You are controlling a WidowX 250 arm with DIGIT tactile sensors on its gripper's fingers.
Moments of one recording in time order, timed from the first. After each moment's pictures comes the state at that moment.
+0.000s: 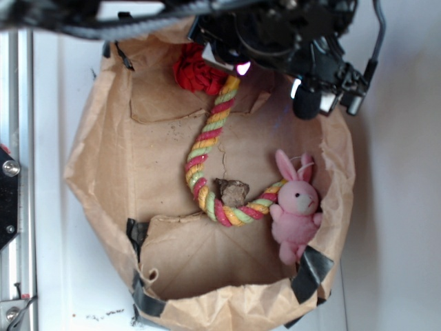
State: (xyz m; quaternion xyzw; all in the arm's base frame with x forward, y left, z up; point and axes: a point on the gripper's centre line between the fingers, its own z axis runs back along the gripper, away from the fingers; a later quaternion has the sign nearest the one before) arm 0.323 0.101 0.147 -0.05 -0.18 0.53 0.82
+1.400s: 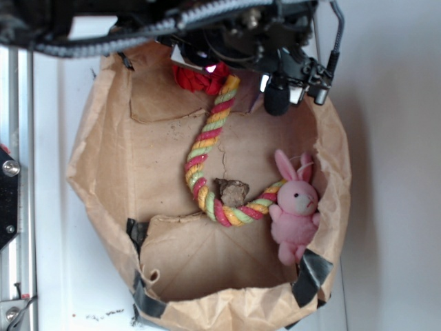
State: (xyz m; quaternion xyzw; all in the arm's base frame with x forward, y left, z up) arm 0.310 0.095 0.136 -0.01 -0.18 0.54 0.82
